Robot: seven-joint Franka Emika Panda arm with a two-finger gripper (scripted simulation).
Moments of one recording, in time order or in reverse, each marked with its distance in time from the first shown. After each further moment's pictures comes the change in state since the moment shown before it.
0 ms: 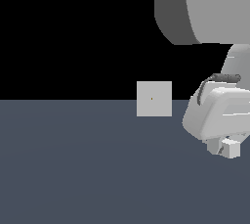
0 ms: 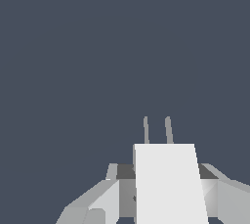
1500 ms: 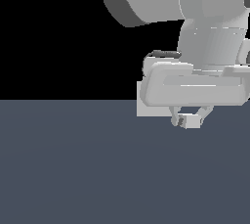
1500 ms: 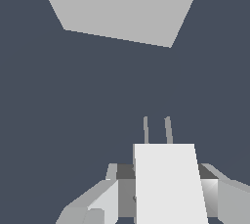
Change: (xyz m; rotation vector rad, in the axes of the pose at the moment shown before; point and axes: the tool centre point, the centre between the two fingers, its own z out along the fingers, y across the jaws) arm 0.053 -0.045 -0.027 -0.076 0.006 0.200
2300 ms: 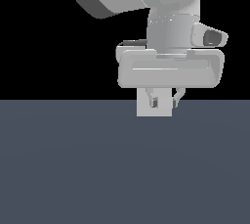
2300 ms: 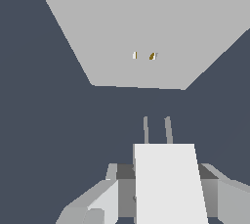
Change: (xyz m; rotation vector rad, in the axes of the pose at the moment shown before) arm 0.043 -0.036 -0.021 -0.061 -0.001 0.158
